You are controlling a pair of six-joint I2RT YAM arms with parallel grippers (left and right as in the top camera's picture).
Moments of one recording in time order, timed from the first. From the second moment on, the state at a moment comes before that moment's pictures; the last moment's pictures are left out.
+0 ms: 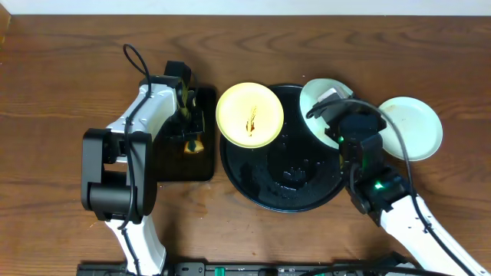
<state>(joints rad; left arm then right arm) -0.11 2.00 1.35 -0.93 0.11 -0.22 0.47 1.15 0.71 0.03 0.60 -0.62</state>
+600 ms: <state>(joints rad) -0.11 2.00 1.35 -0.93 0.11 -0.22 -0.03 1.15 0.71 -0.07 0.58 0.08</state>
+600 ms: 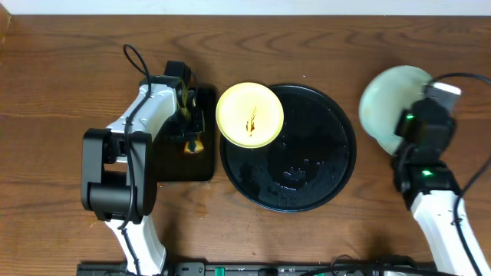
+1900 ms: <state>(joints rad) -0.11 2.00 1.35 -0.92 0.11 -0.22 -0.03 1.36 0.78 -0.24 -0.20 0.17</state>
